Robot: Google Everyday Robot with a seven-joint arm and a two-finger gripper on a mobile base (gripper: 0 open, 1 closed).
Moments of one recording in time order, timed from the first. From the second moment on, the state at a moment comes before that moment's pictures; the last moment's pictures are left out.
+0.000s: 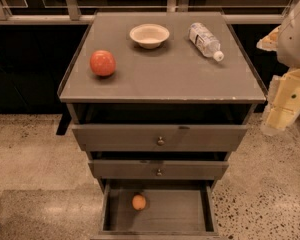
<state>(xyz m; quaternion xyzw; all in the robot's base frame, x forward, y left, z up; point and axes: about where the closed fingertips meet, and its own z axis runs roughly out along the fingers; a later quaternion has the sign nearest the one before) 0.438 -0.217 0.976 -0.60 0.78 -0.03 0.16</state>
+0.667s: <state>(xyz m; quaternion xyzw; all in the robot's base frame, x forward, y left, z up) 0.435 -0.217 0.959 -0.59 0.79 -0.03 0.18</state>
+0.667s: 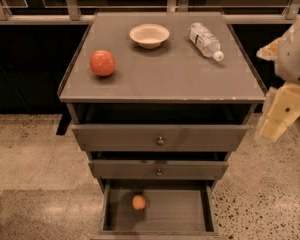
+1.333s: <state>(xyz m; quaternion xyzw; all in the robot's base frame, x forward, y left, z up) 0.392 -0.200 0.834 -0.50 0.83 0.07 0.23</state>
